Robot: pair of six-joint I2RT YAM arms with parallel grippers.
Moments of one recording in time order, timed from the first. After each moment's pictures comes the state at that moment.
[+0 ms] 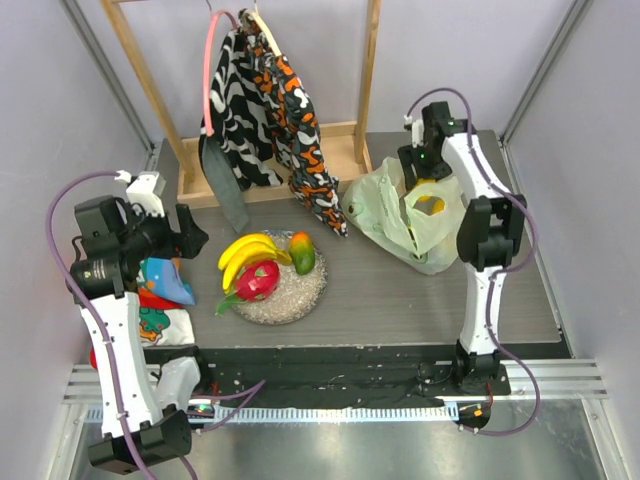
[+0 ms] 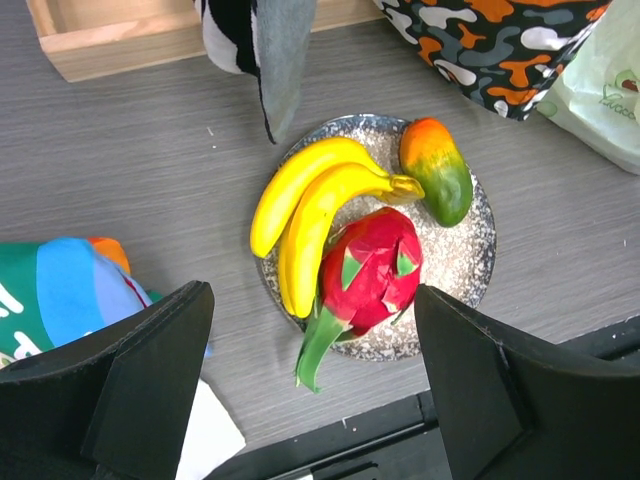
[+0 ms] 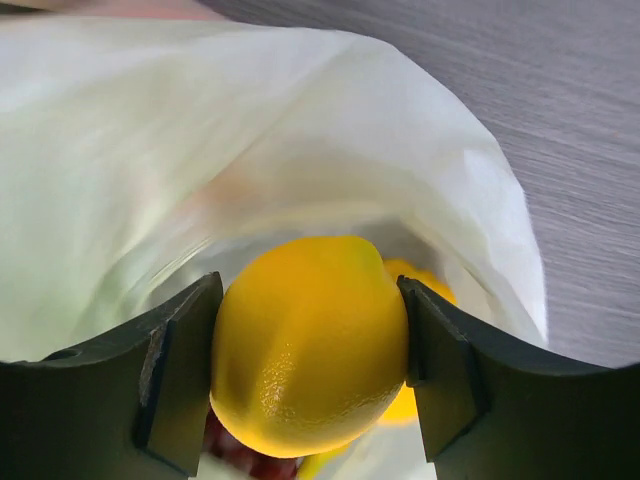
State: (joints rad) left arm 0.30 0.89 1.23 -0.99 0.56 0.13; right arm 0.12 2.27 2.11 -1.00 0.02 -0.19
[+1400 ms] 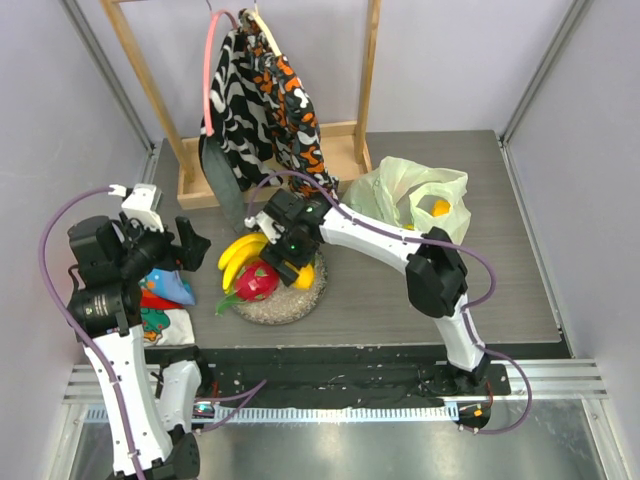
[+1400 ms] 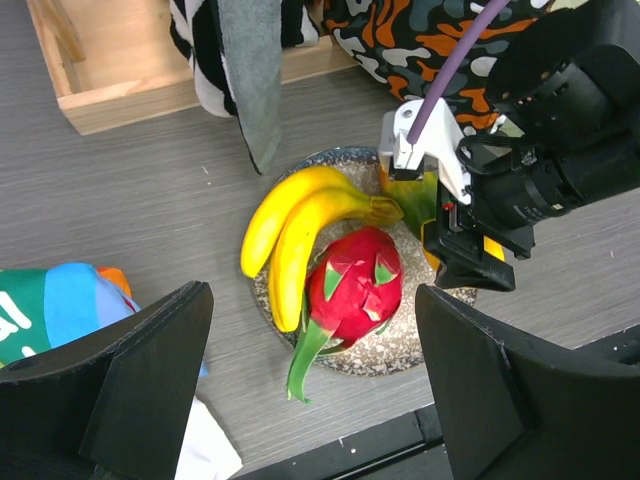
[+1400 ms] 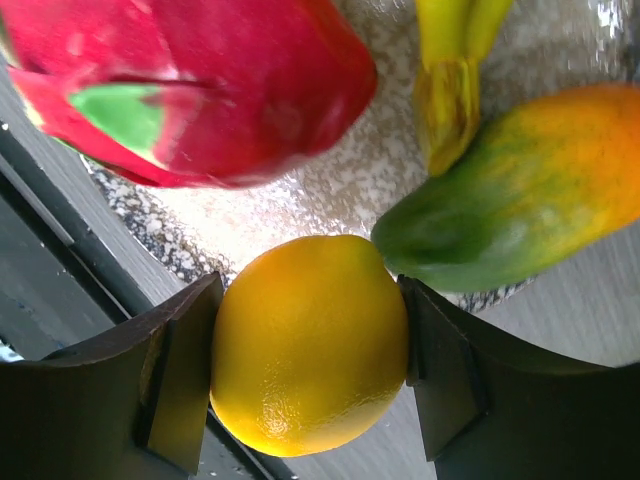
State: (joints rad) left arm 0.30 0.75 1.20 -0.96 0.60 0.11; right arm 0.94 2.11 1.88 -0.94 -0.18 -0.10
